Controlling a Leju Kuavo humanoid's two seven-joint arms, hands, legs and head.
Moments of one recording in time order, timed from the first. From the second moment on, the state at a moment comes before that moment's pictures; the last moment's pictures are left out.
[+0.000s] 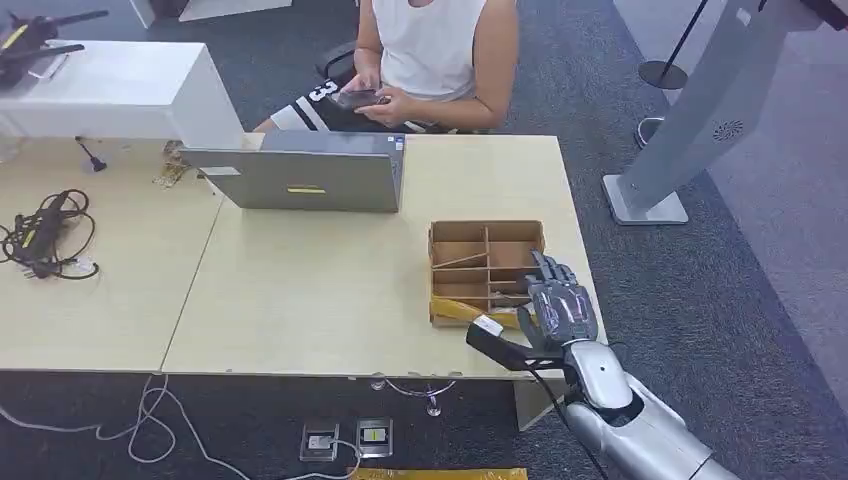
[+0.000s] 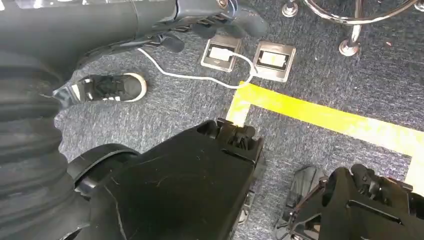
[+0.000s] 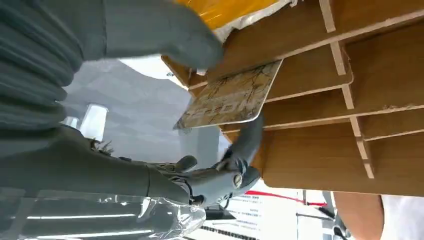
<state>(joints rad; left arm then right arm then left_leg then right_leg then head) -0.19 -0.07 -1.09 -0.36 -0.22 0.18 0.04 -0.44 -0.44 0.89 -1.27 0.88 -0.20 0.38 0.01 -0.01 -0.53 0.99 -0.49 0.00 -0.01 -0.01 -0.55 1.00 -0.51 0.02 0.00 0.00</state>
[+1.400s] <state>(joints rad) -0.19 -0.09 -1.10 -0.36 -0.28 0.18 0.04 -0.56 -0.38 0.84 -1.34 0.97 -0.33 0.38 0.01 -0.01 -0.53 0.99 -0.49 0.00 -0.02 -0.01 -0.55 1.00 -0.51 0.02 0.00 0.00</state>
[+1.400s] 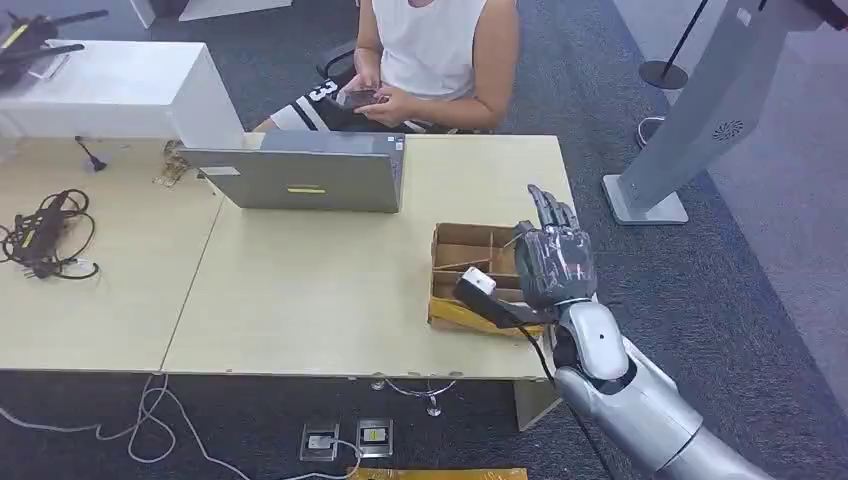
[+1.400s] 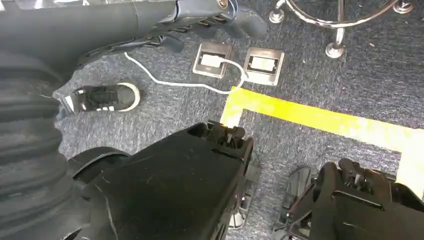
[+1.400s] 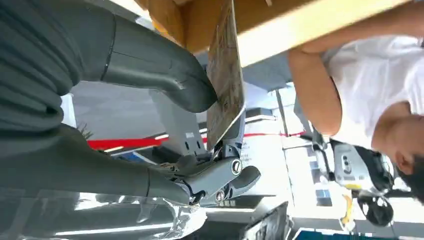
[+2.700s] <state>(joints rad) -0.22 -0.12 -1.10 -0.36 -0.42 0.06 0.02 -0.89 -0.17 0.87 -0.93 1.09 -0.08 0.35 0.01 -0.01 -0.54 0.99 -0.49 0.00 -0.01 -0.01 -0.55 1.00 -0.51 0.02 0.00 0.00</state>
